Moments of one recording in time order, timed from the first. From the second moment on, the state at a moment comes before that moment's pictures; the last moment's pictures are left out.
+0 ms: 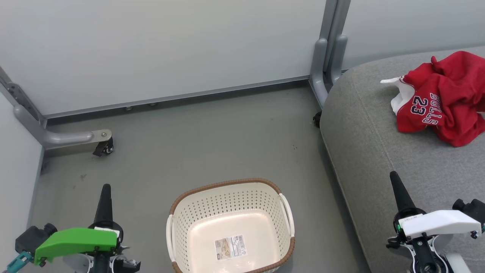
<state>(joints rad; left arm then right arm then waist) -0.07 0.05 0.07 0.25 -1.19 -0.09 0.00 -0.07 -0.08 -0.01 0.21 1.21 0.13 -0.04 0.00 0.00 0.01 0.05</state>
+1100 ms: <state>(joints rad) -0.09 0.05 0.10 0.24 -1.46 -0.11 0.08 -0.10 -0.09 -0.03 0.23 1.51 0.13 0.02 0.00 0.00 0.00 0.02</state>
